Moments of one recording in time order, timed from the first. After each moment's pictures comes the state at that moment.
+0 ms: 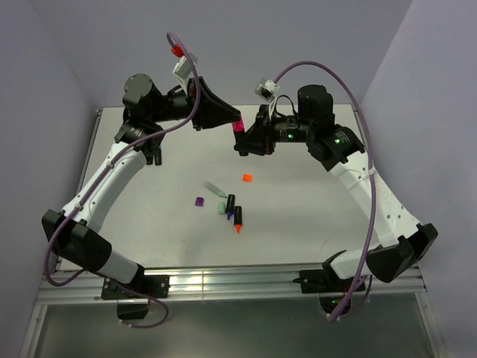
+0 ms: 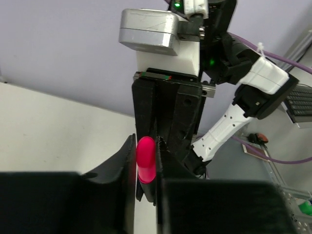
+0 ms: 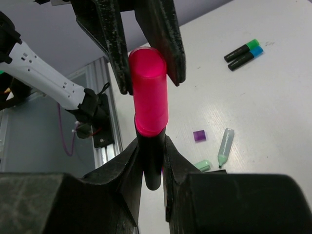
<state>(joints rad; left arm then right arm) -0.45 1.50 1.57 0.23 1.05 -0.60 0.50 1.36 1.56 -0.50 -0.81 0.09</state>
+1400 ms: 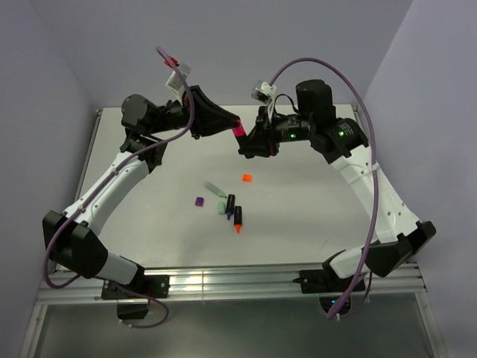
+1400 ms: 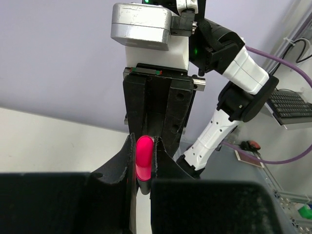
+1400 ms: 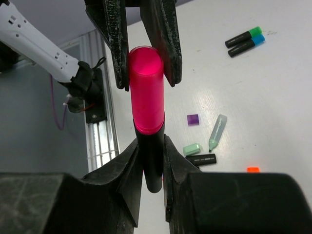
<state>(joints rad) -0.46 1.46 1.37 0.64 1.07 -0.81 0.49 1.40 1.70 -0.74 -0.85 -0.11</state>
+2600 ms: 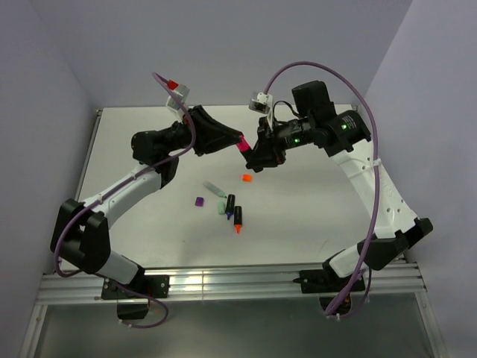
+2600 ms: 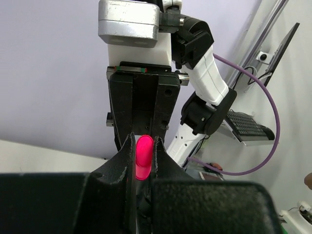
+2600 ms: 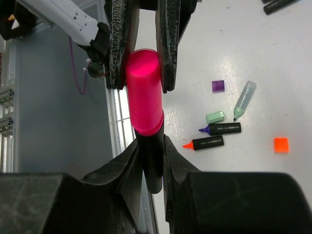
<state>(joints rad) -0.52 1.50 1.09 1.26 0.96 -1.19 0.49 1.46 1.85 -1.09 -0.89 -0.25</state>
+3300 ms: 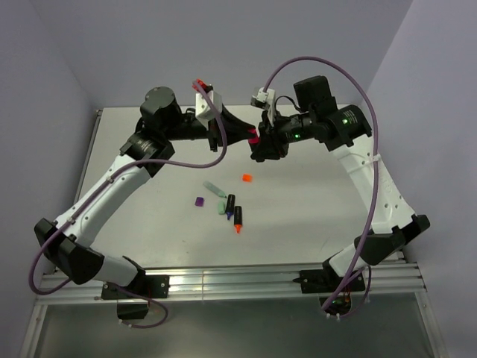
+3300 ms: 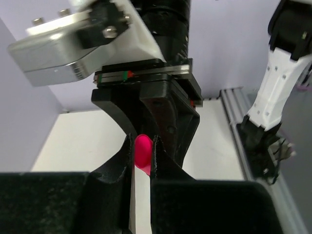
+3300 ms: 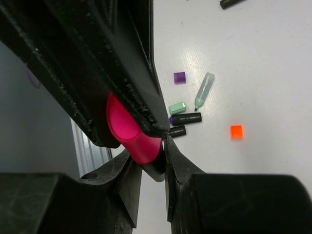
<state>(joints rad) -0.64 1.44 1.51 0.01 0.94 0.04 0.46 1.50 1.91 -1.13 -0.77 -0.38</state>
